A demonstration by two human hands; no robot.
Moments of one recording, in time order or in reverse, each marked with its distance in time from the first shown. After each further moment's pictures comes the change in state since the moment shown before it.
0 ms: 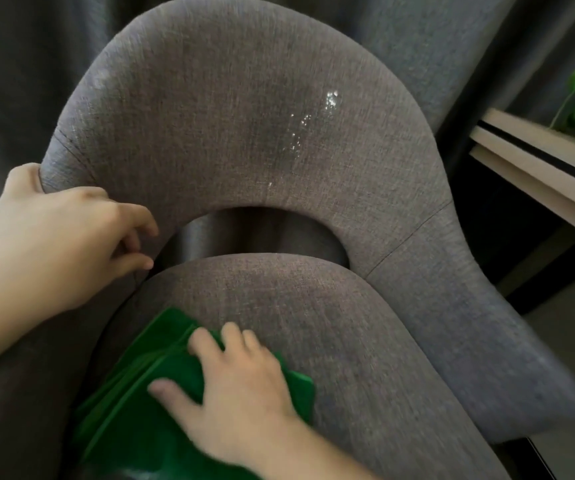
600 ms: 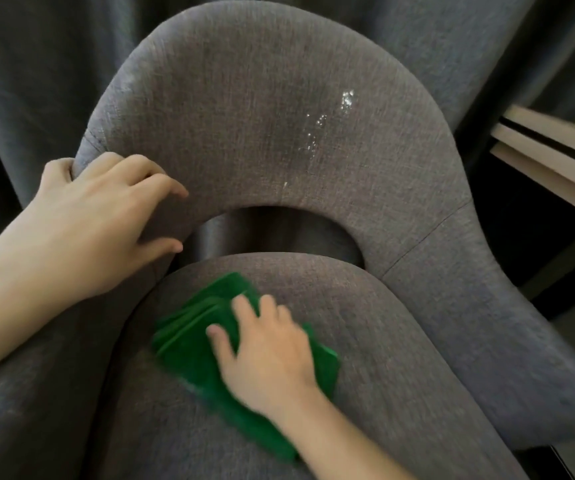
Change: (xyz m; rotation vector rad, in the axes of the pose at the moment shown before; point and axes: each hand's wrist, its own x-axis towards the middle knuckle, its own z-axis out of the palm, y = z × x) left_hand -0.002 0.033 -0.029 0.084 0.193 0.006; right_hand 0.024 0.026 0.003 -0.087 0.121 0.103
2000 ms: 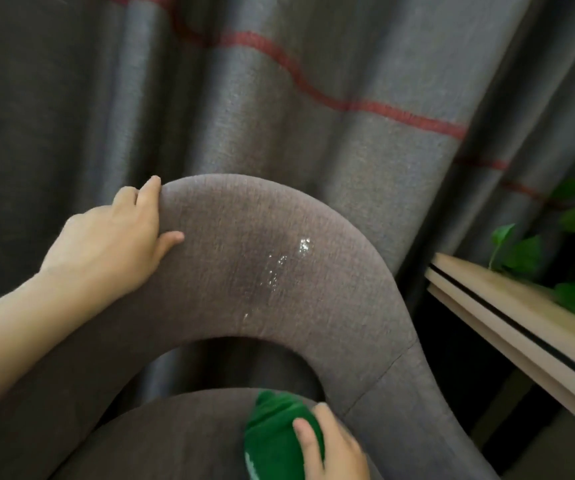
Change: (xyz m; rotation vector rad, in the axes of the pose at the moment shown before) left_hand 0.127 -0.013 -0.017 -0.041 0.211 -0.343; right_hand 0.026 0.117 -0.042 0.230 0.433 0.285
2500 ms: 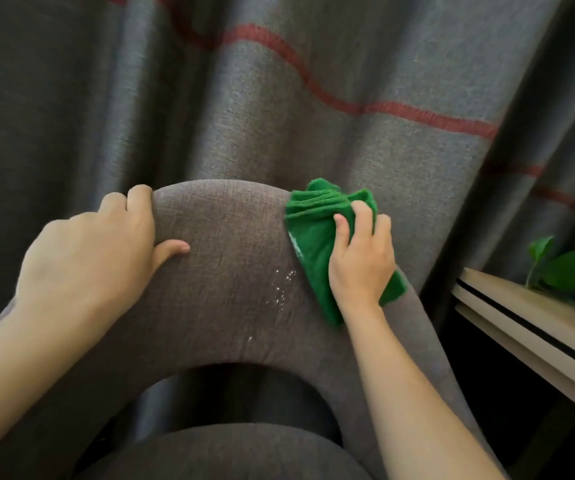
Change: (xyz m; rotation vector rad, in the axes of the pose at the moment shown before) left_hand 0.015 -0.003 0.031 0.150 0.105 -0.042; right_hand 0.243 -0.085 -0.034 -0.014 0.826 -0.370
